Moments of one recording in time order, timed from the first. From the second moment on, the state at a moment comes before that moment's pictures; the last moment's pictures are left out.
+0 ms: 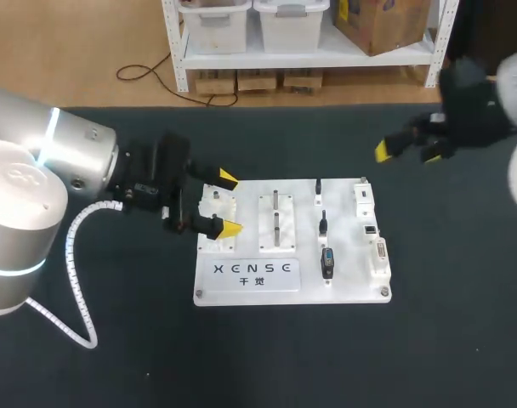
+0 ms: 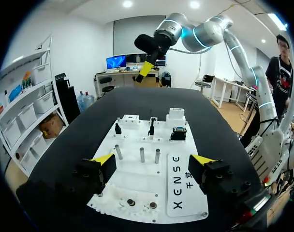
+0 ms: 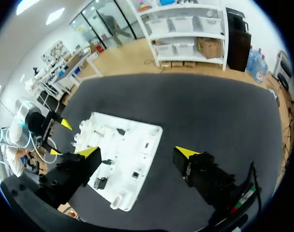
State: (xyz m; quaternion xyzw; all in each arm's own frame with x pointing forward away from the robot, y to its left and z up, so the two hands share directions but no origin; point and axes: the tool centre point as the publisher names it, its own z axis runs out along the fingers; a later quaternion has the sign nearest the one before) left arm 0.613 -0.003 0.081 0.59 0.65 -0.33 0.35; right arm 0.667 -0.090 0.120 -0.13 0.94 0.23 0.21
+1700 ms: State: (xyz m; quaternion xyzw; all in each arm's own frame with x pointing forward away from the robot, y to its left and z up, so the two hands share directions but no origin) left arm 0.613 -0.003 0.081 0.59 0.65 -0.33 0.35; right arm 0.629 0.015 0.024 -0.09 1.00 0.01 0.04
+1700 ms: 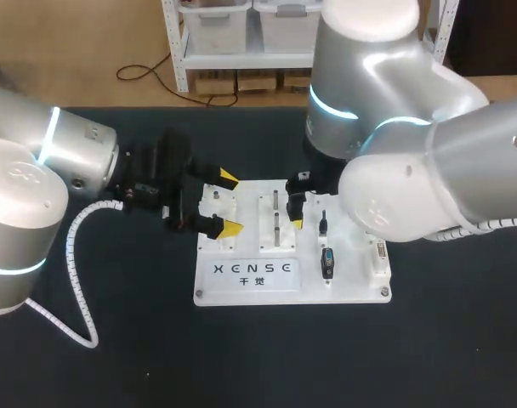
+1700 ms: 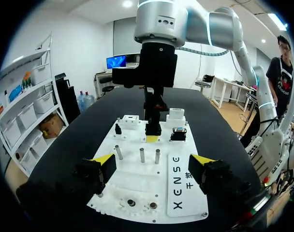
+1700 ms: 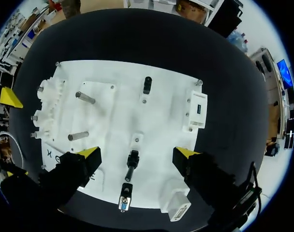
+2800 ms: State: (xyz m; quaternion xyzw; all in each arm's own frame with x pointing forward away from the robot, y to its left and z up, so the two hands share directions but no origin) left arm 0.613 -0.003 0.081 0.59 0.65 -0.33 0.35; right arm 0.629 0.018 0.018 -0.06 1.00 0.01 0.04
